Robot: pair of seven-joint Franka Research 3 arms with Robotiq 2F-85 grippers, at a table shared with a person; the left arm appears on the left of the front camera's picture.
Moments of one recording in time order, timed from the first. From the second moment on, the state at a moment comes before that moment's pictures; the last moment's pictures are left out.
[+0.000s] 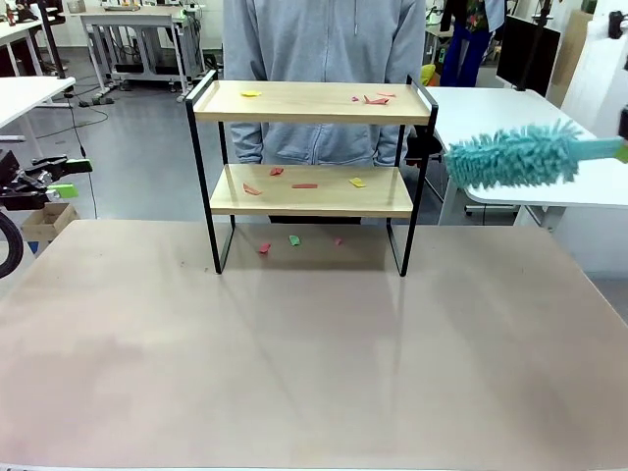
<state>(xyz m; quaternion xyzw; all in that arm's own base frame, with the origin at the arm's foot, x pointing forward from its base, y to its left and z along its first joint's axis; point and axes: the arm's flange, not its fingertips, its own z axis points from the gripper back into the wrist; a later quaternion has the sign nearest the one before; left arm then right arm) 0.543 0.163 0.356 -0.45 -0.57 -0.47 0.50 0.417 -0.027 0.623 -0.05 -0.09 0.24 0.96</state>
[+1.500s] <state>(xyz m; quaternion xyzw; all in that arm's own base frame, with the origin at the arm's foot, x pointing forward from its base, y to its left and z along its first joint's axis) 0.543 0.163 0.355 -0.45 -0.57 -0.47 0.50 0.347 0.057 0.564 0.09 0.12 0.61 0.78</state>
